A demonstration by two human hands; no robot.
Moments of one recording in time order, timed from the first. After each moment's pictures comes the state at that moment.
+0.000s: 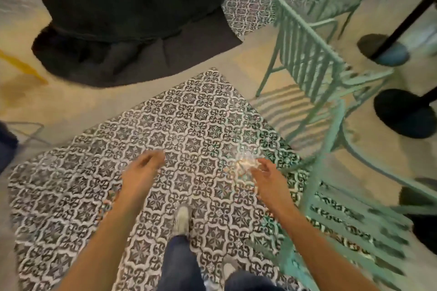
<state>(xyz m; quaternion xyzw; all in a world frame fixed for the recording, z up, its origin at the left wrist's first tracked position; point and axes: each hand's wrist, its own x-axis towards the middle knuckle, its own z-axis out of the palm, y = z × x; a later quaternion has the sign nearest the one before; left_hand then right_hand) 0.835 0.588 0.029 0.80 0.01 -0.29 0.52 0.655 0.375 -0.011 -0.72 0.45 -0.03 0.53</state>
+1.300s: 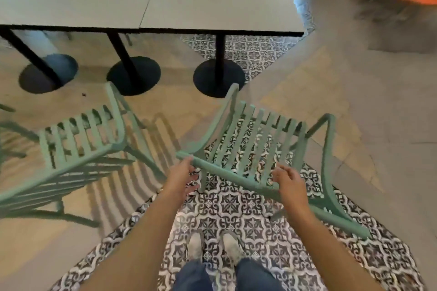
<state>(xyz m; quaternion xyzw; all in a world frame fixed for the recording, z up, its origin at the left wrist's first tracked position) 0.802 0.041 -0.037 0.58 -0.42 -0.70 0.04 0.681 0.251 0.004 0.06 0.80 -0.52 0.28</state>
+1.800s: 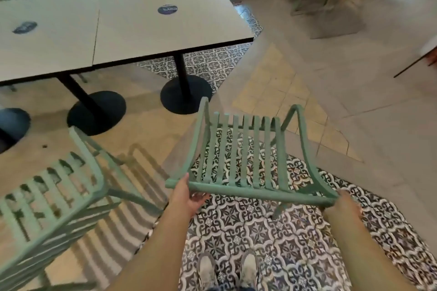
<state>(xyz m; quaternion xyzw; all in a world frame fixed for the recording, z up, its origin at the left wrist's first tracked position) 0.765 0.039 -0.032 0.59 -0.17 -0.79 0.03 0.643 0.350 -0.027 0.59 0.49 -0.64 0.02</state>
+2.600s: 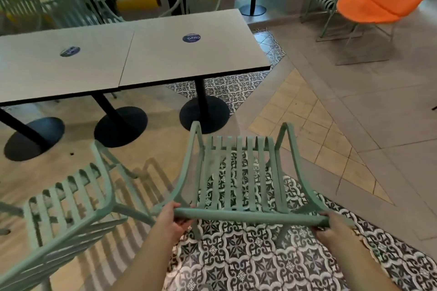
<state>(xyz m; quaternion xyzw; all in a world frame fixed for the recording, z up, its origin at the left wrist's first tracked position) 0.760 0.021 -0.011 0.64 -0.17 -0.74 0.09 0.579 0.334 -0.049 0.54 0.39 -0.70 0.24</state>
